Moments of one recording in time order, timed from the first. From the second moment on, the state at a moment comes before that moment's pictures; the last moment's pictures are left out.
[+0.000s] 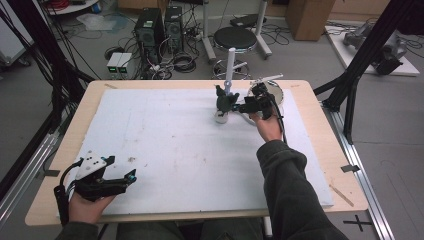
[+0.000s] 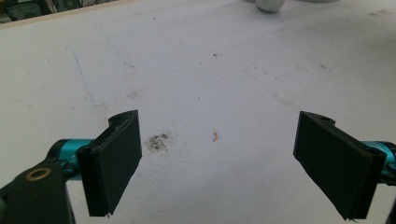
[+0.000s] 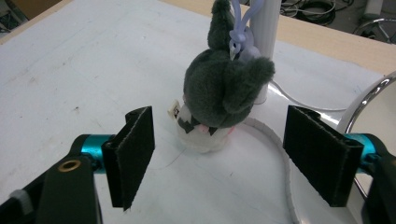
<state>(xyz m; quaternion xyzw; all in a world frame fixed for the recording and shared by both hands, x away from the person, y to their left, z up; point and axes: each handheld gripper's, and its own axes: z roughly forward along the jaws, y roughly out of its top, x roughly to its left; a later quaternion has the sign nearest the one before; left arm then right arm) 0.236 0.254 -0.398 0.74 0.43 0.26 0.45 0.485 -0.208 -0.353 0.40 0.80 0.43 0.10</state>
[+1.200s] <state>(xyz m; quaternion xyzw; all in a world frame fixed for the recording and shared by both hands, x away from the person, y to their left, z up) 0.236 0.253 -0.398 0.74 0.43 0.25 0.45 0.469 -0.212 -0.362 0.40 0.79 0.45 0.09</state>
